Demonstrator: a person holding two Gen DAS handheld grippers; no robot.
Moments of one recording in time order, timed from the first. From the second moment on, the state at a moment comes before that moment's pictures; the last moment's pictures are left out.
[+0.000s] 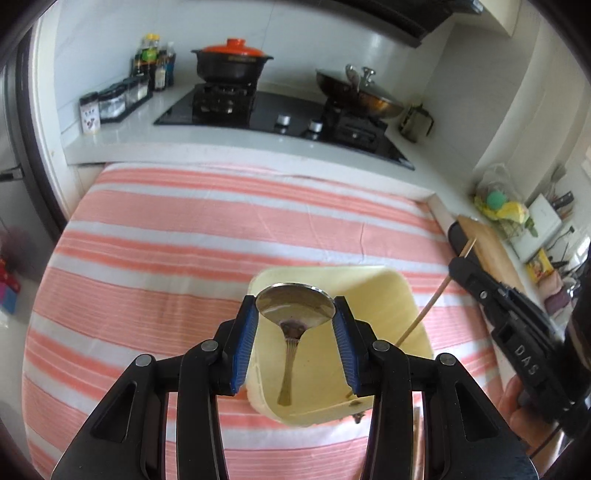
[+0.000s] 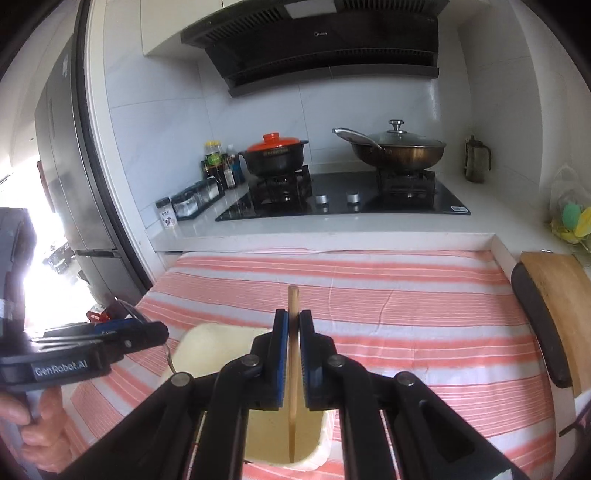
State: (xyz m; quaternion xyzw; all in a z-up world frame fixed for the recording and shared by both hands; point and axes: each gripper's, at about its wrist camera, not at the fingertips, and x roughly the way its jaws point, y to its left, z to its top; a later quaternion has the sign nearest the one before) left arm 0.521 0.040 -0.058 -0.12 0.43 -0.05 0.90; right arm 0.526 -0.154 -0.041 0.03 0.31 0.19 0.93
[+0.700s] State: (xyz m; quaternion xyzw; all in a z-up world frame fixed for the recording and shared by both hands) left arm 0.231 0.115 -0.050 -0.09 0.33 0.00 0.94; right arm 0.250 -0.268 -0.005 0.01 0.25 0.14 0.96
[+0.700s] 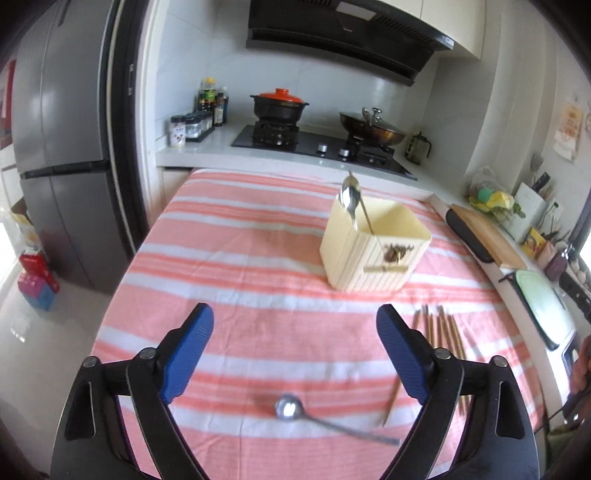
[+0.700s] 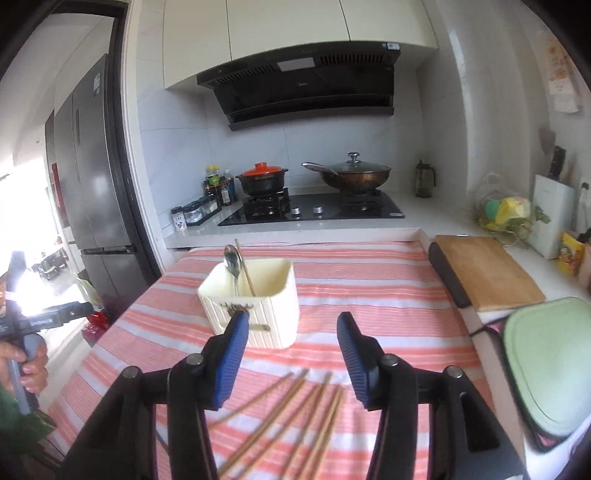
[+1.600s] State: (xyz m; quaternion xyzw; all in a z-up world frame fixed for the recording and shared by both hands) left arm 0.138 0.079 -0.180 -0.12 0.45 0.02 0.89; right arm 0.116 -0.258 -0.157 -0.02 0.34 0.05 0.94
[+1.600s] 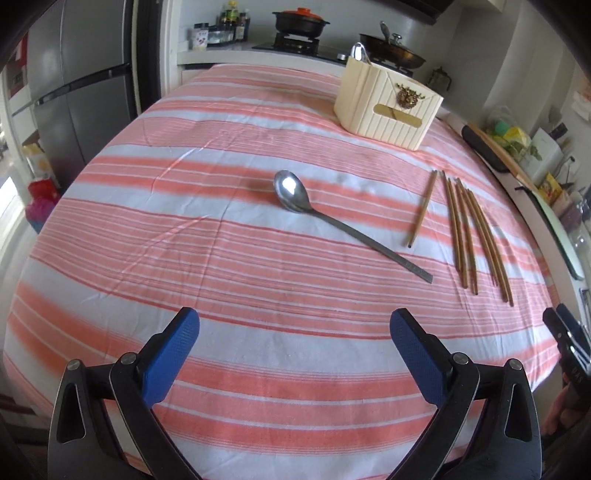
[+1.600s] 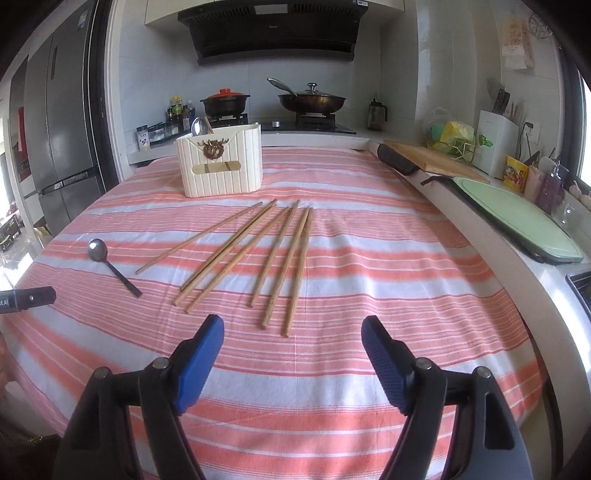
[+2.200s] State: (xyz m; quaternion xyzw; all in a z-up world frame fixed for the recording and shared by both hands) left arm 0.243 0.023 -0.210 -0.09 0.50 0.11 0.86; right arm 0.131 -0.257 -0.152 0.01 0.35 0.06 0.93
